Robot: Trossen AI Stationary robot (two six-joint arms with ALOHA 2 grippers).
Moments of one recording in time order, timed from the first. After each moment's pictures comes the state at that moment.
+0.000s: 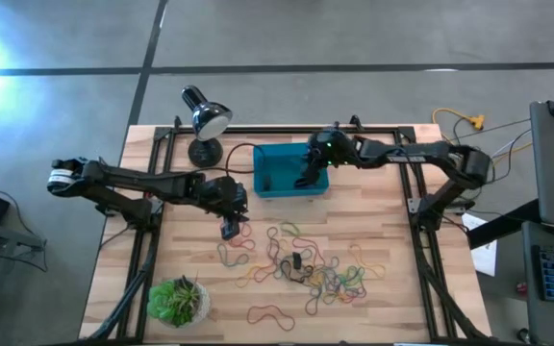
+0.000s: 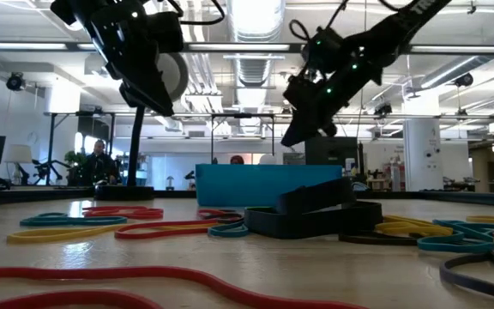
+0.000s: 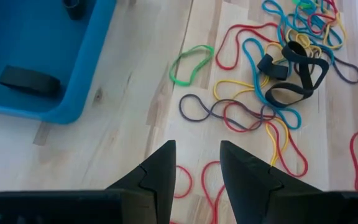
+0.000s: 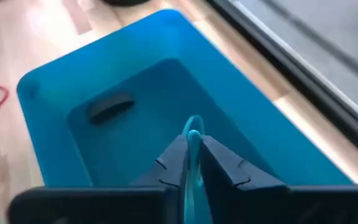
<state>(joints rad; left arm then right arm) -0.01 1.24 0.86 -0.45 0.02 -0.29 -0.44 1.63 0.97 -0.05 -0.01 0.13</state>
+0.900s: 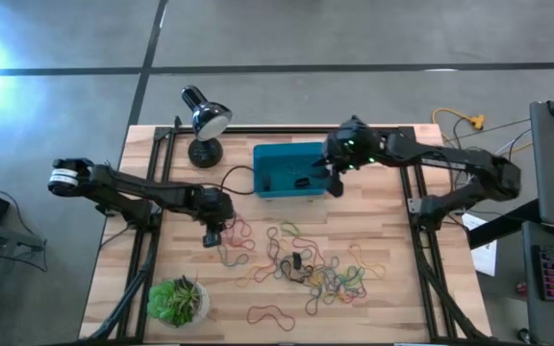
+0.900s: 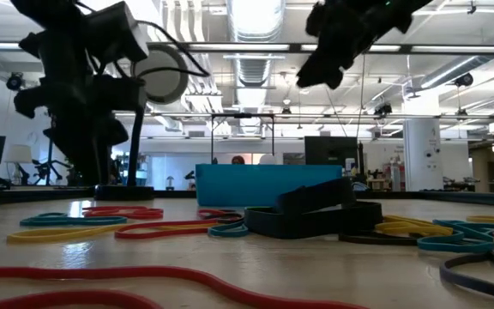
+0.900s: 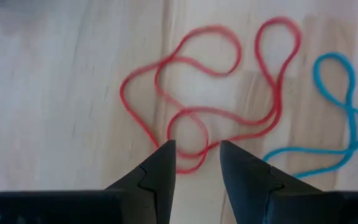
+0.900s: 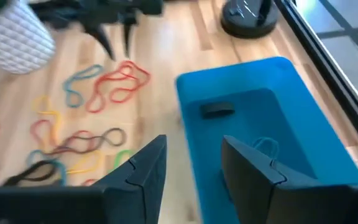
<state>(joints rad) -0.03 1.25 0.62 -0.51 0.02 -0.18 -0.34 1.31 1.04 -0.39 -0.27 -0.04</state>
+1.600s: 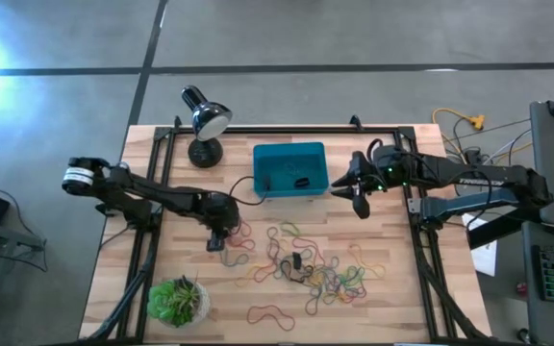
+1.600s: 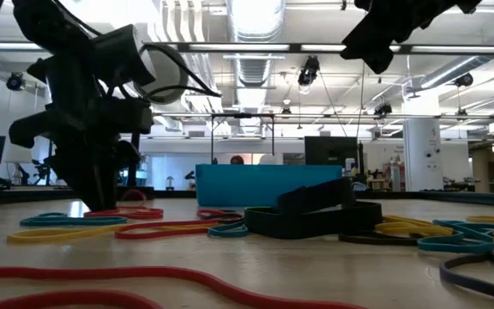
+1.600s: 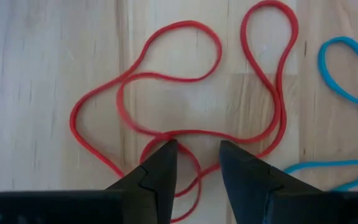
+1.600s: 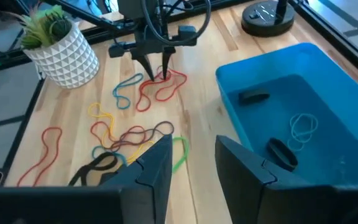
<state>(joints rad) -0.03 1.43 0.57 -0.31 0.10 -0.07 -0.16 0.97 0.82 -0.39 -0.15 0.21</state>
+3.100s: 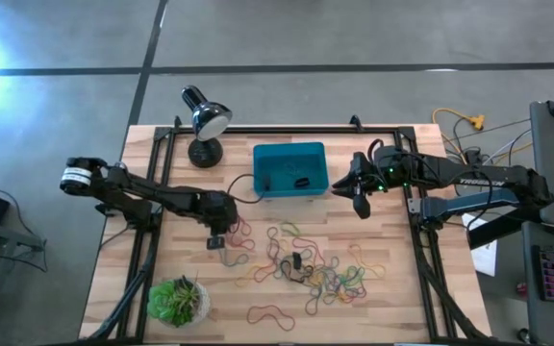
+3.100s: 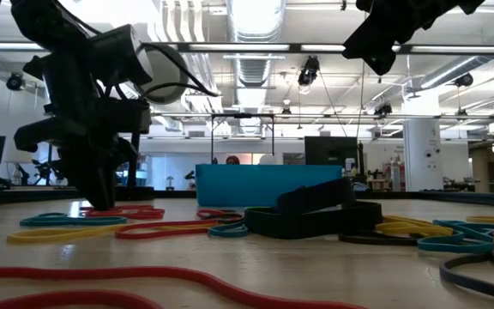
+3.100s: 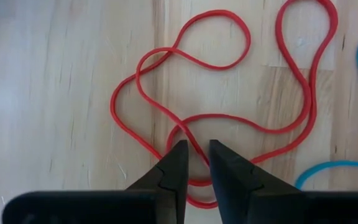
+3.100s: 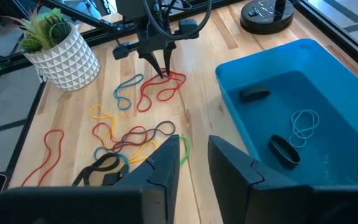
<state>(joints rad) -0.03 1.41 0.56 -0.36 0.01 -0.10 -0.15 0.96 0.81 -0.38 -0.15 0.23</state>
